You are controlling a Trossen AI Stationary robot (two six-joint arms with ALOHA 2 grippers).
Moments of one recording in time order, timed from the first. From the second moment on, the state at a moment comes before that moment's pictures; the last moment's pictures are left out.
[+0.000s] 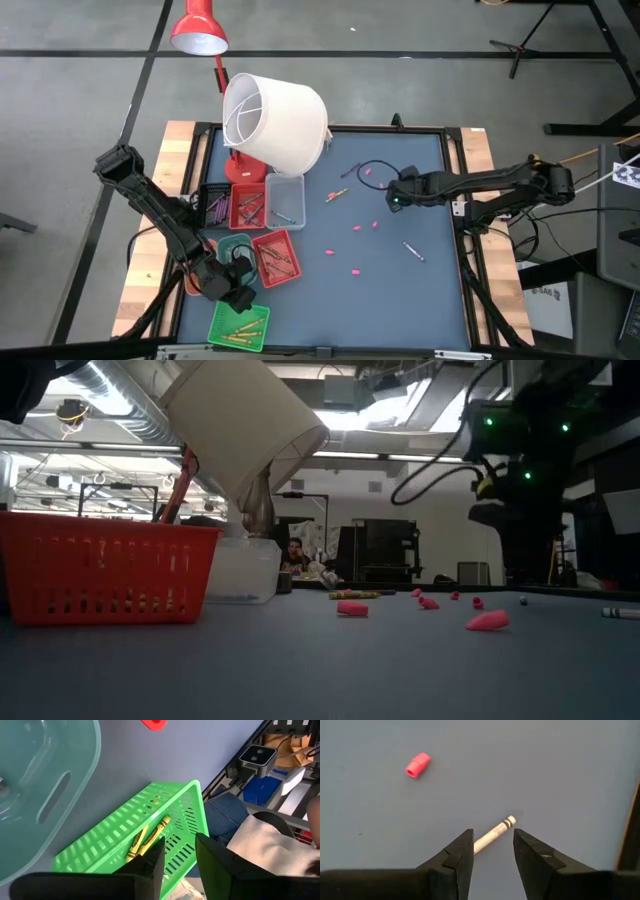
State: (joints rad) left arm -0.79 1.34 0.69 -0.14 -0.04 -1.80; right arm -0.12 1.30 0.69 -0.83 0.43 0.95
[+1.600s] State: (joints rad) left arm -0.79 1.34 0.69 -0.01 -0.51 -1.35; right arm -0.12 1.30 0.46 -0.52 0.40 1.17
